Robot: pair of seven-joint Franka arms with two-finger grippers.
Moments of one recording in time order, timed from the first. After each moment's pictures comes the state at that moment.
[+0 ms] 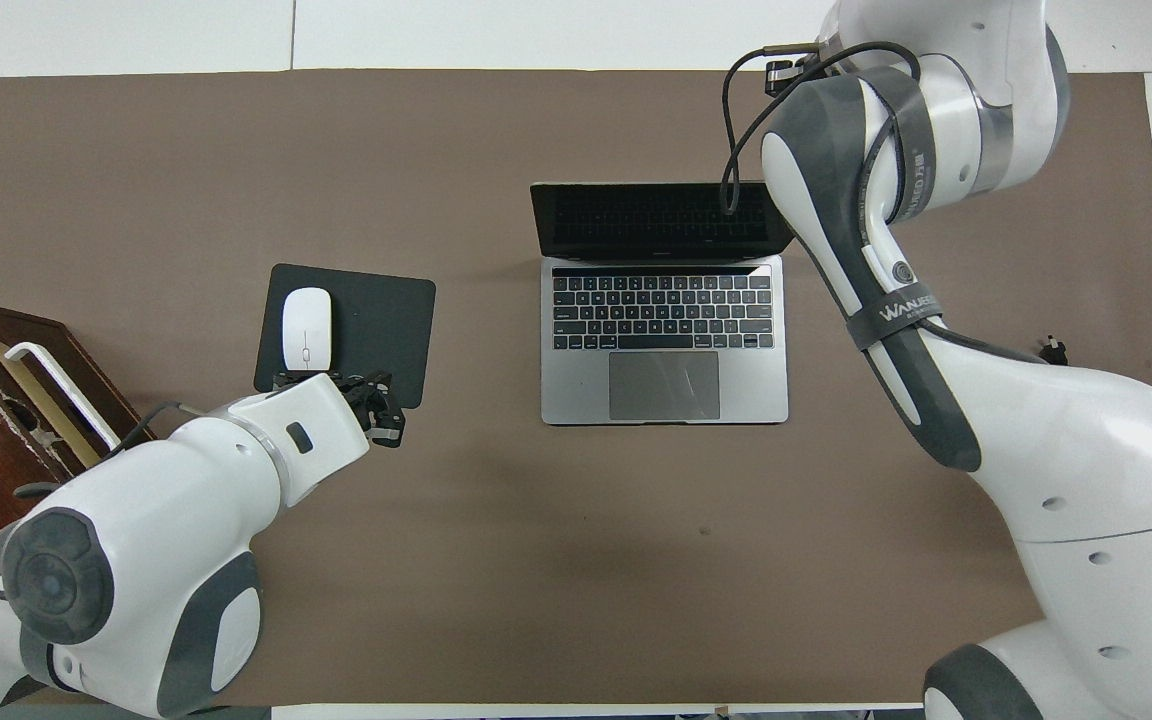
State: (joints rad) left arm -0.46 -0.29 -0.01 -2.47 -0.15 2.64 0.08; right arm 0.23 0.79 -0.02 -0.86 -0.08 1.86 0.31
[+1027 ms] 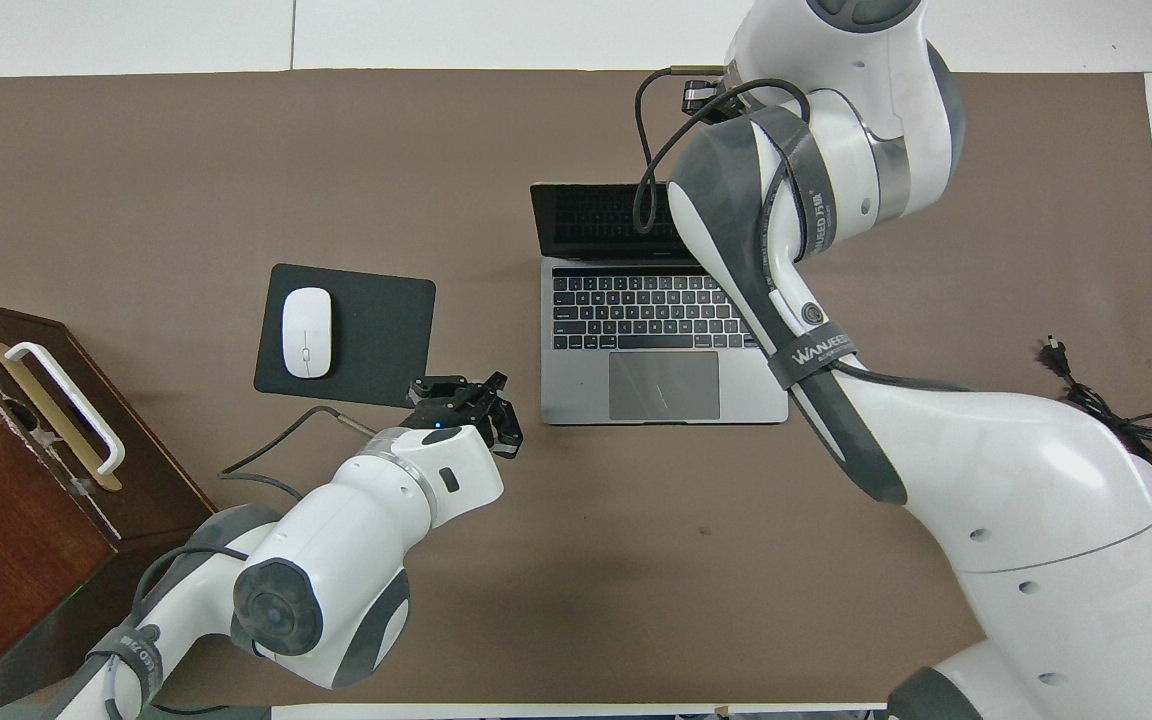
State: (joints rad) left arm -0.65 -0.03 -0.01 -2.52 -0.16 3.15 0.08; right arm 0.33 0.79 -0.02 -0.86 -0.08 1.86 0.48
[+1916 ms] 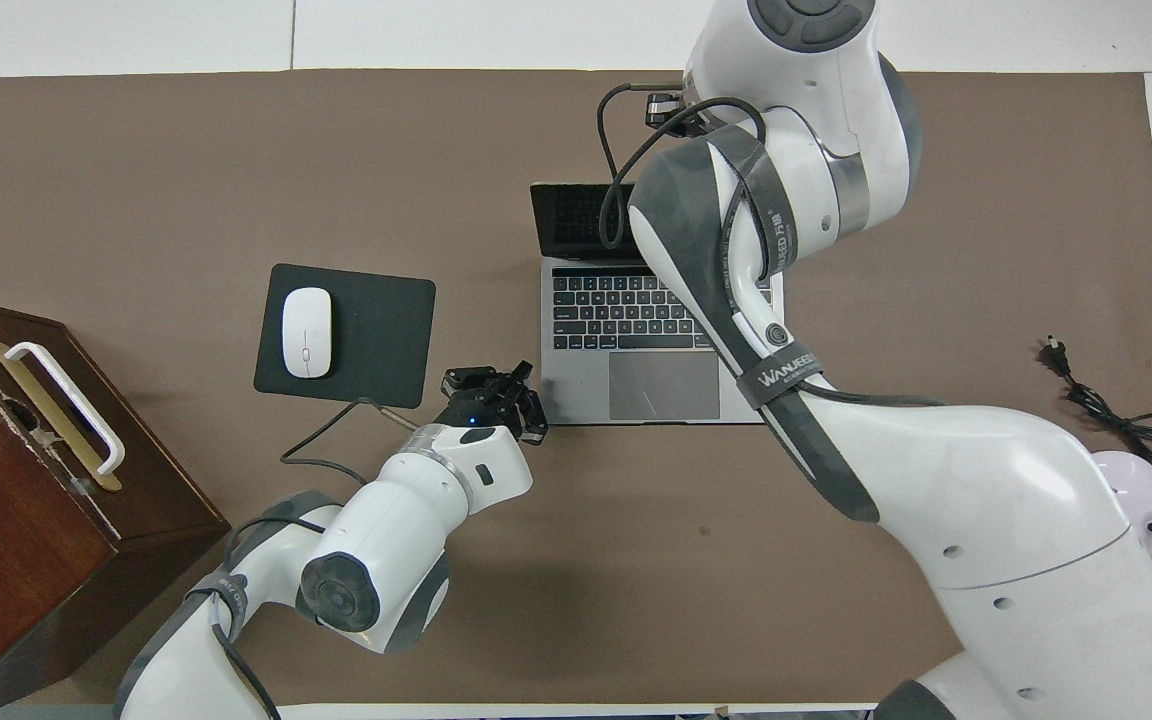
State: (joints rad) left arm -0.67 0.20 -0.02 -2.48 -0.16 3.44 0.08; right arm 0.37 0.79 0.00 -0.86 -0.08 1.86 0.49
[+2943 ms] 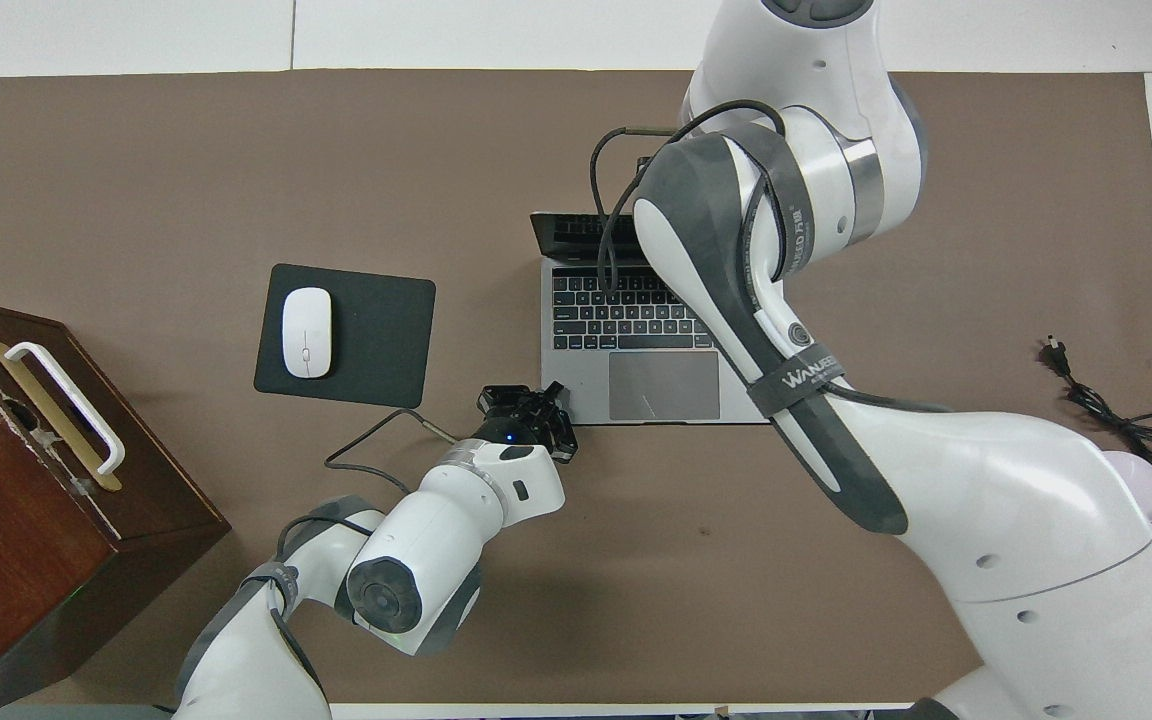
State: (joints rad) left arm -0.69 0.28 -0.06 -2.46 -0.16 3.47 0.08; right arm 0.35 0.73 0.02 -0.95 0.07 1.65 0.49
